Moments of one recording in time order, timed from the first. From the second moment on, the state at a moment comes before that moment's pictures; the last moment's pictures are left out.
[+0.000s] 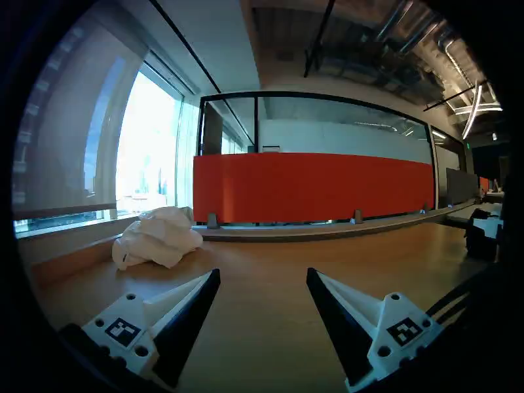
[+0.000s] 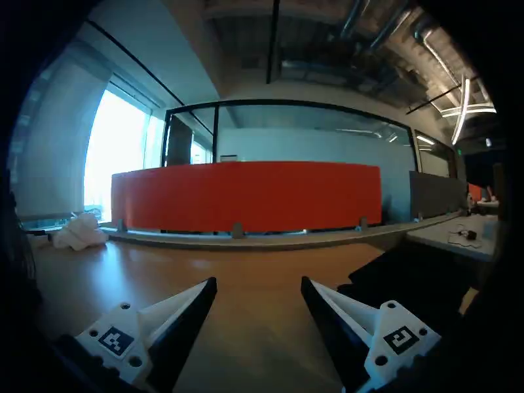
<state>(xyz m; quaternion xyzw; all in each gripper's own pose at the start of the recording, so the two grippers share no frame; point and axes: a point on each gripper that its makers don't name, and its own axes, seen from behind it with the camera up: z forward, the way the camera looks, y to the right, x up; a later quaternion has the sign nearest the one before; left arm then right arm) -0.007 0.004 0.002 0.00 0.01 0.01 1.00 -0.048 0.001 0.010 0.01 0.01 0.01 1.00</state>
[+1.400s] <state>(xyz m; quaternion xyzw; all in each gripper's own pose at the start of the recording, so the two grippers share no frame) -0.011 0.004 0.005 0.00 0.01 0.01 1.00 -0.046 -0.003 0.010 0.01 0.01 0.00 1.00</state>
